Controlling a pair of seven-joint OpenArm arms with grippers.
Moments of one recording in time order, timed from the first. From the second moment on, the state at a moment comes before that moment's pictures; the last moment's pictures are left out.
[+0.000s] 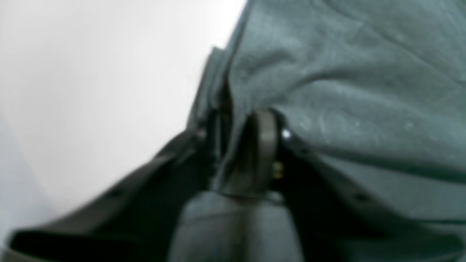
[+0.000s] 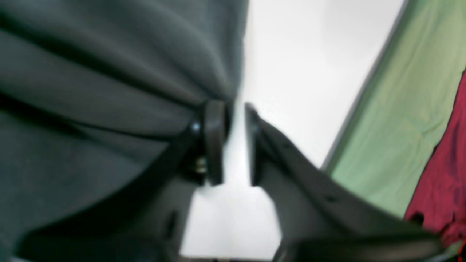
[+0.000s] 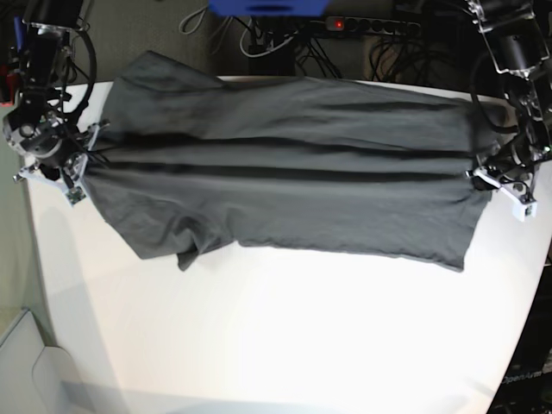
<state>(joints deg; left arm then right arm) -0.7 -23.5 -25.7 70.1 -25.5 -19.7 48.2 -9.7 15.7 21.6 98.8 -8.1 40.4 -49.4</state>
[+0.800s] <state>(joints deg) -3.6 -23.3 -27.9 83.6 -23.8 -19.1 50.0 3.3 13.4 15.8 98.8 -8.5 40.2 -52.1</state>
